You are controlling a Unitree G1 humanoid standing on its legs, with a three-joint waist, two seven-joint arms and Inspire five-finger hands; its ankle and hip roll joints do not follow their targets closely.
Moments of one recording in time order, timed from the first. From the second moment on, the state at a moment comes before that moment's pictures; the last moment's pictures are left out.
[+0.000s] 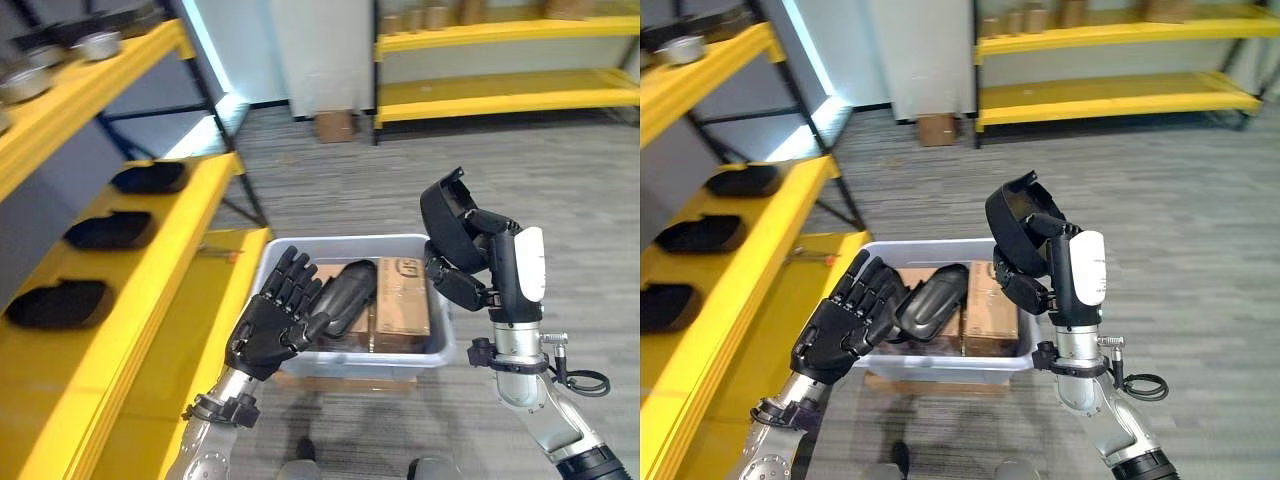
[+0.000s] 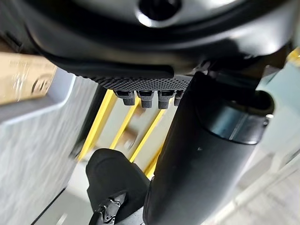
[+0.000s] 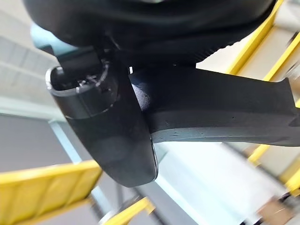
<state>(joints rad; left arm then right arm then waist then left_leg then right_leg) 0.24 0.42 -0.23 -0.05 -1.04 -0.31 -0.45 -0.04 -0.60 0.22 -0.07 -0.46 -0.42 -0.68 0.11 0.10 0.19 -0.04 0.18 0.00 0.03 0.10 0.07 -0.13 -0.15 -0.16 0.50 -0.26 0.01</state>
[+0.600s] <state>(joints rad) 0.20 0.45 -0.21 0.01 -1.03 -0.35 -0.41 -0.15 -0.83 0.30 -0.25 -0.67 -0.48 -0.47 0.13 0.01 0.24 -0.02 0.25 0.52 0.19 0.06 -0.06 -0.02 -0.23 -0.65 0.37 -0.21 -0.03</state>
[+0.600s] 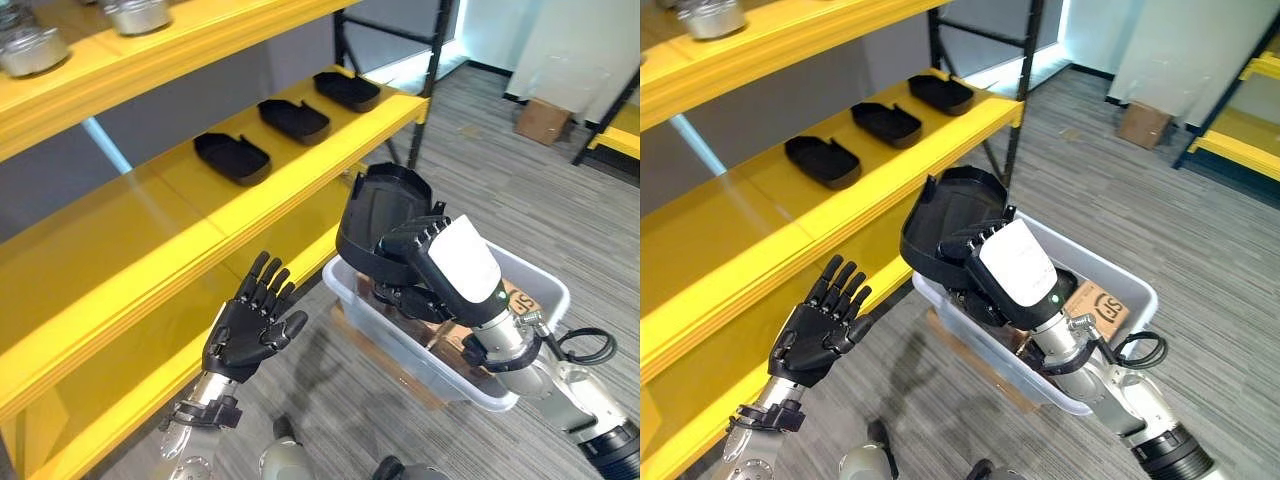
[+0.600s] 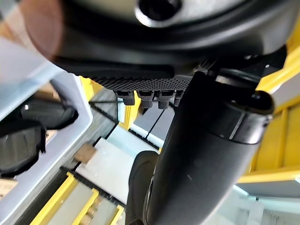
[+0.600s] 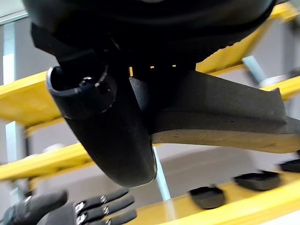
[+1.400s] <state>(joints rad) 0.21 0.47 -0.17 -0.05 -1.01 -0.35 -0.36 -0.21 -0.79 0.28 -0.34 -1.02 -0.61 -0.51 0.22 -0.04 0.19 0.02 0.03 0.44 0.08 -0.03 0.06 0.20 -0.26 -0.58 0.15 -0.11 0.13</state>
